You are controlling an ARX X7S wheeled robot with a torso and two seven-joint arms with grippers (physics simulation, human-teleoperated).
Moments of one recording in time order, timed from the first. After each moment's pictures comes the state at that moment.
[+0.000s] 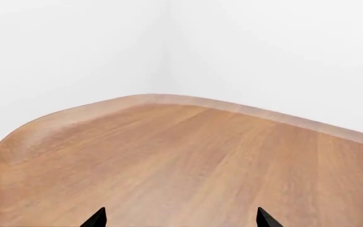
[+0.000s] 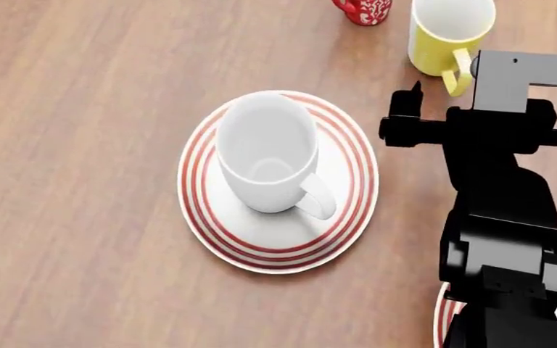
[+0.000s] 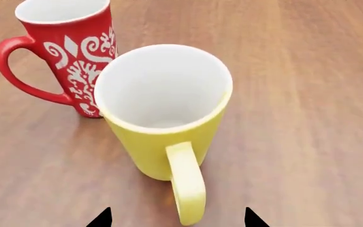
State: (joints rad) left arm 0.13 -0.45 -0.17 0.73 -0.58 -0.08 -0.45; right arm 1.30 0.18 0.08 1.31 0.00 0.02 -0.14
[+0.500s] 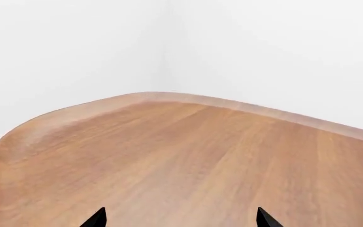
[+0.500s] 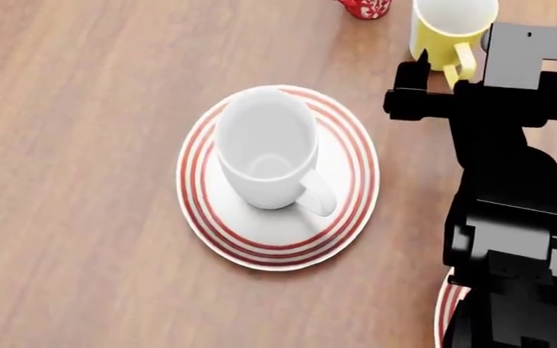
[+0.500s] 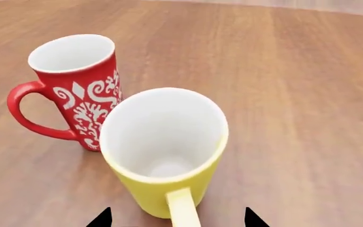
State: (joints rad) left arm 0.13 -0.45 -0.16 0.73 -0.58 -0.07 -0.46; right arm 1.33 0.18 0.09 1.31 0.00 -0.02 -0.15
